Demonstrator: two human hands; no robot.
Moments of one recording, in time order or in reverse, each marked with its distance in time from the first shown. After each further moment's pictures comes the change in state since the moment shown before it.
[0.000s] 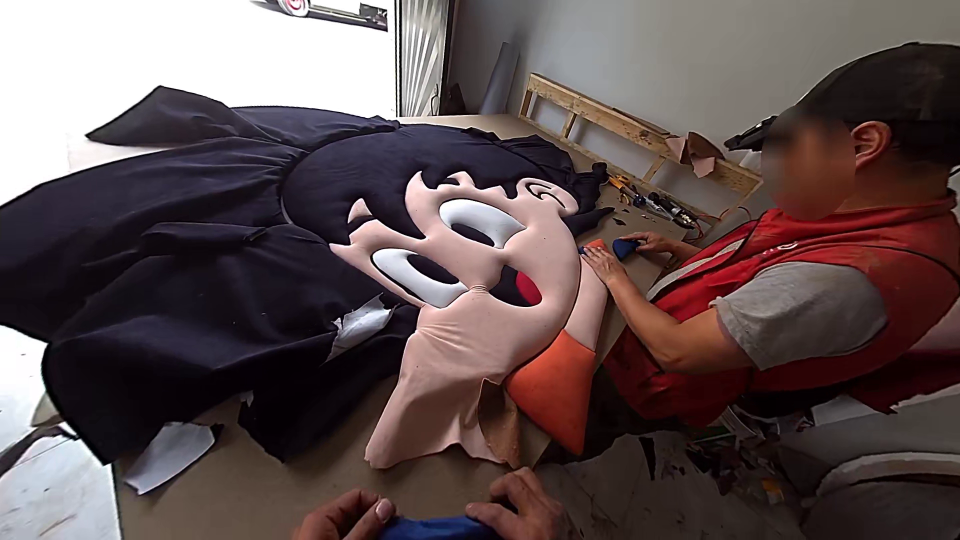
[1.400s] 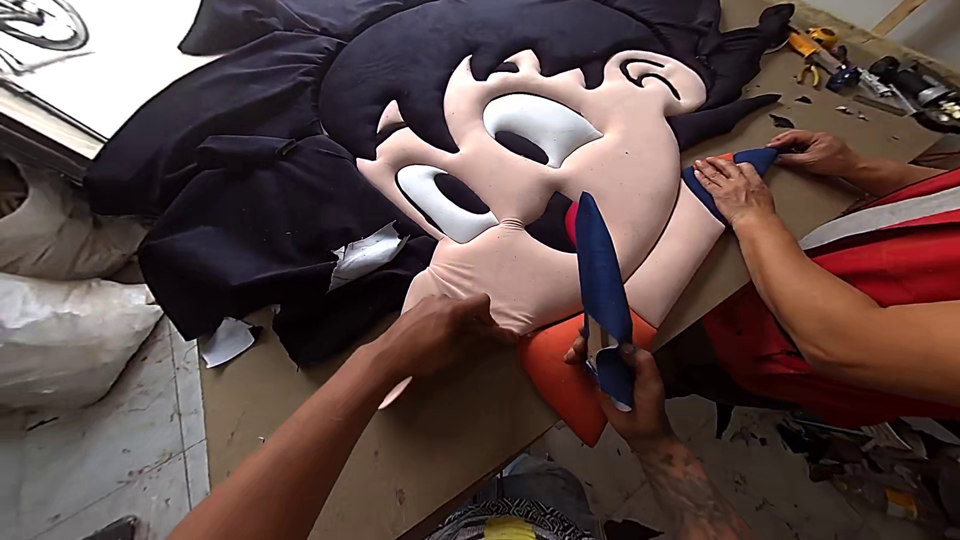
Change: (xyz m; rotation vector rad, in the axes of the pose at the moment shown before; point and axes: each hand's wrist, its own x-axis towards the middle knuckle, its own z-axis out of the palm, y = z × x) left_hand 0.194 0.113 0.070 0.898 -0.195 0.392; right_hand 0.076 0.199 -0.054 1.608 0.284 0.385
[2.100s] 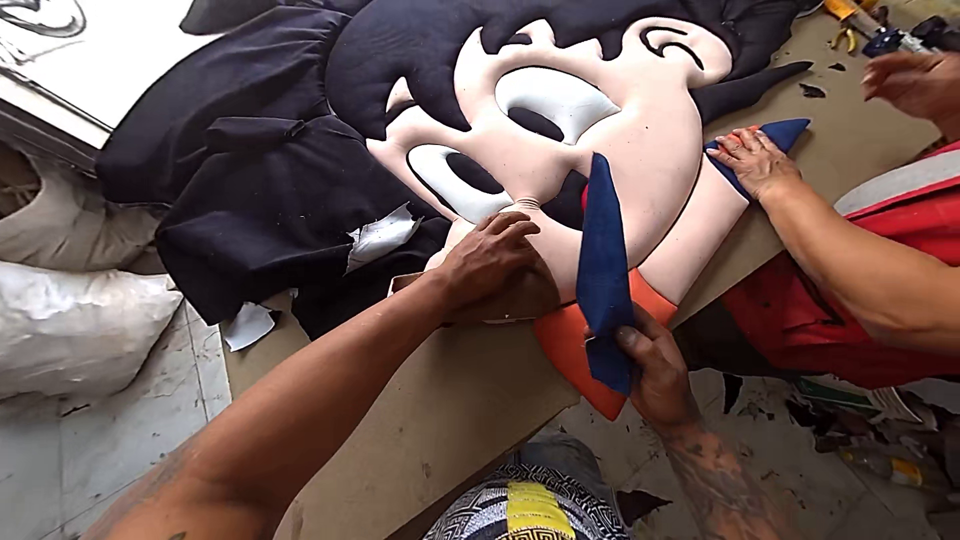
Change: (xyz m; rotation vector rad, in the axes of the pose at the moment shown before) left_hand 0.081 -0.049 0.016 0.408 0.244 0.435; right_hand -0.009 -0.018 0.034 -0.337 -0.057 -0.097
